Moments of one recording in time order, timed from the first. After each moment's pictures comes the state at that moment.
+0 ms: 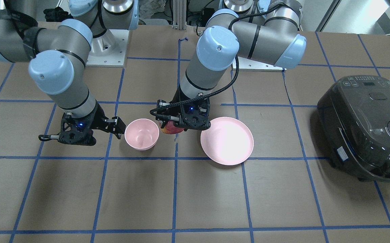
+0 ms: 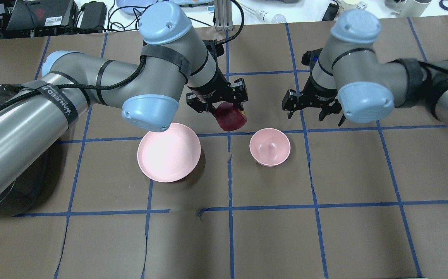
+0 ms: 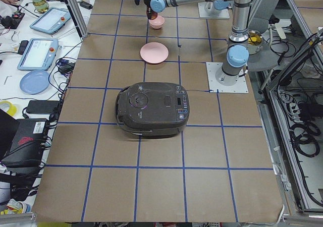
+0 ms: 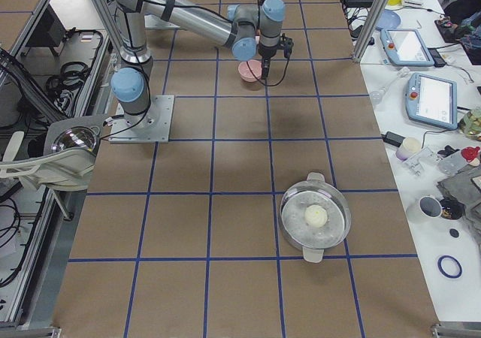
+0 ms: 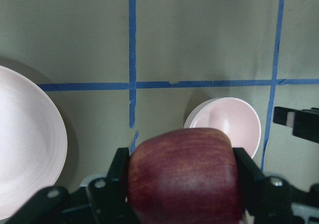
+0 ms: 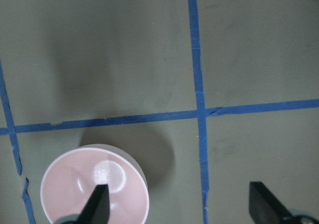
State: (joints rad) left arm -1.89 -1.86 -1.67 -1.03 1.30 -0.42; right arm 1.57 -1.38 1.77 -1.94 -1.51 0.10
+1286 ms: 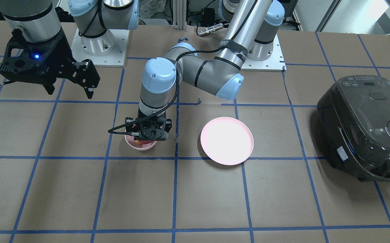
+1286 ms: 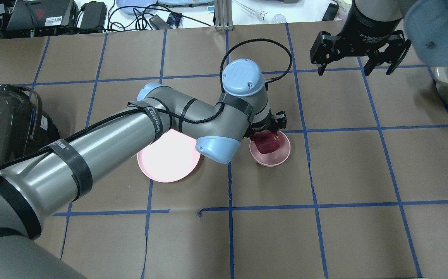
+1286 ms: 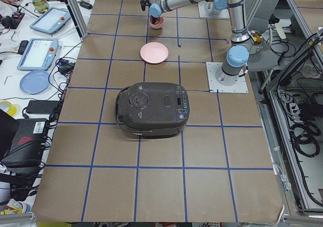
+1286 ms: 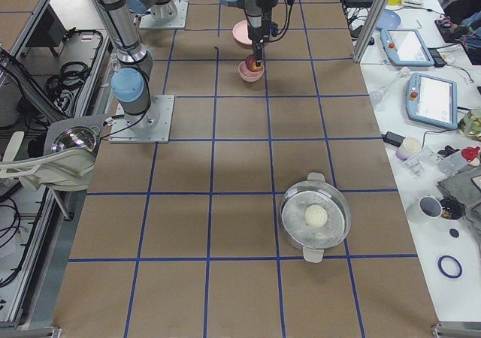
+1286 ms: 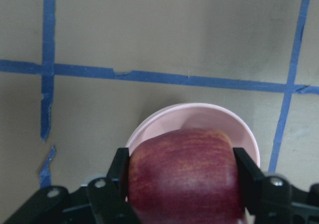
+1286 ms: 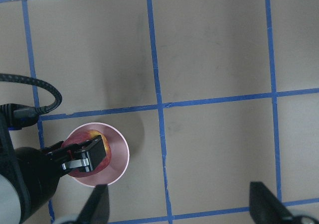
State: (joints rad) left arm -2.08 -2.08 -1.66 -0.80 1.42 -0.63; right arm 1.58 -1.55 1.54 -1.65 -1.61 0.09
